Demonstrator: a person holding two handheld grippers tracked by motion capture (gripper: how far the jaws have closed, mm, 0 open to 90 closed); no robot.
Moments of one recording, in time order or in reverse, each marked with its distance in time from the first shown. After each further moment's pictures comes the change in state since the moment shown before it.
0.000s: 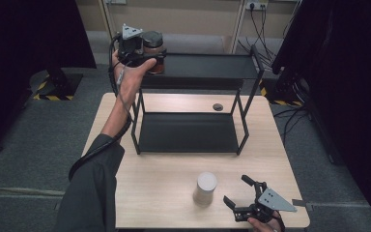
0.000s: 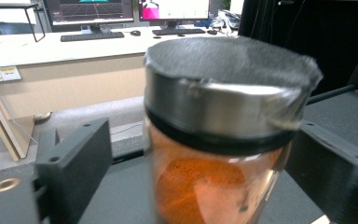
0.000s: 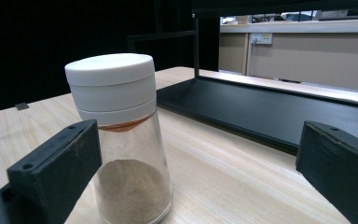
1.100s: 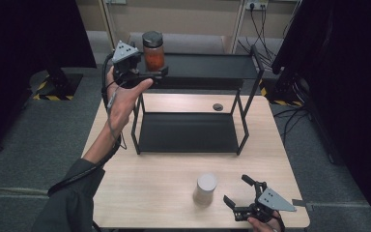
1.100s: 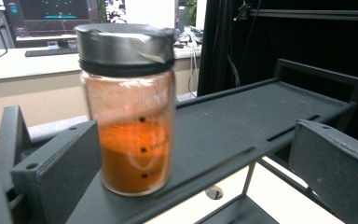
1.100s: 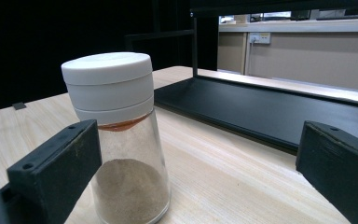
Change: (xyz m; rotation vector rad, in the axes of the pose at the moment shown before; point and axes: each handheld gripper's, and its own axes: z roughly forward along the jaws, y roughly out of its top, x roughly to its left) left arm -0.007 -0.035 -0.051 -0.074 -0.146 0.022; right arm 0.001 0.000 0.001 0.001 -0.007 -0.001
